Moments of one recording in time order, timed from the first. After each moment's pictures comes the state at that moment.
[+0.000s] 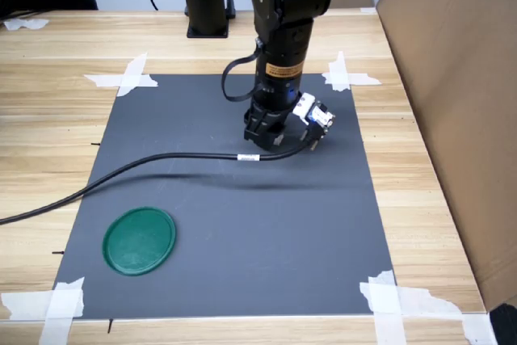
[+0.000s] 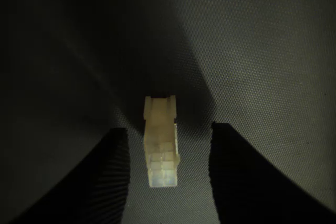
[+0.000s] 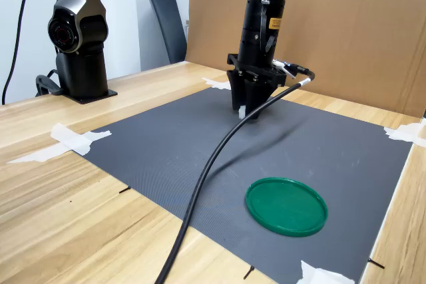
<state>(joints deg) 26.0 104.9 -67.6 -6.1 51.8 -37.8</state>
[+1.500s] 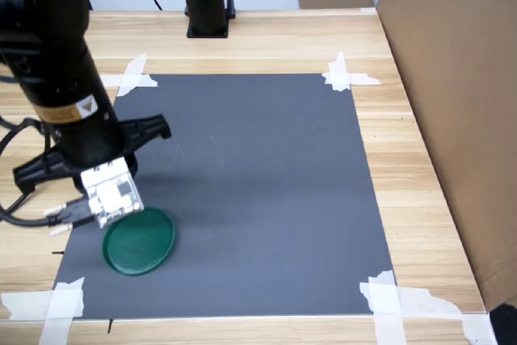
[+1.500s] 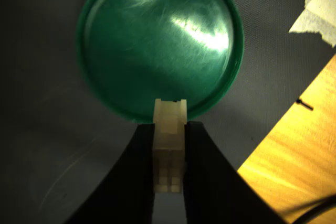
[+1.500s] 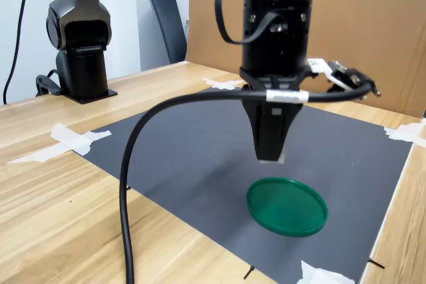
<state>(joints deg) -5.9 116.8 -99.4 -1.6 62.9 -38.1</state>
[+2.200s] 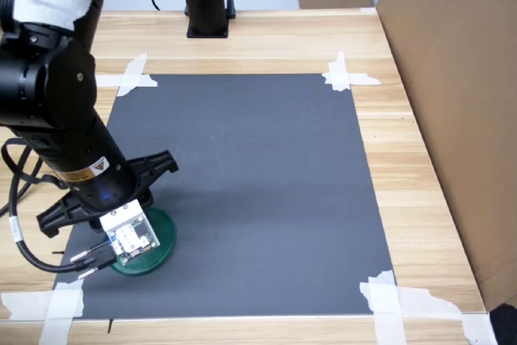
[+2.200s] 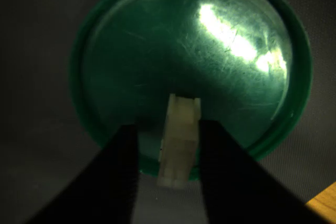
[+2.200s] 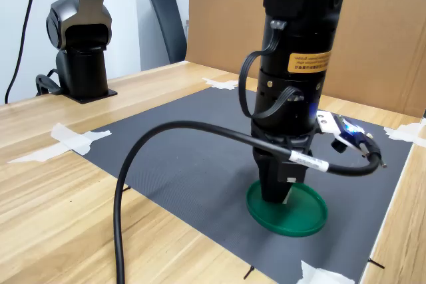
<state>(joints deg) -5.9 125.5 -104.3 0.6 65.1 -41.6</state>
